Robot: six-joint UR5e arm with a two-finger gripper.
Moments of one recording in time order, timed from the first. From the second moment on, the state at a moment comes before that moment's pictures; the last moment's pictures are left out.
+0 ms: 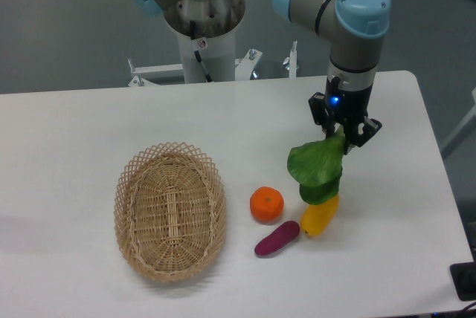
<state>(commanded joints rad) 2.71 -1.77 -1.74 -0.99 1.46 1.45</state>
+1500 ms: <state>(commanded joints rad) 2.77 -1.86 -1.86 -0.96 1.46 1.89</state>
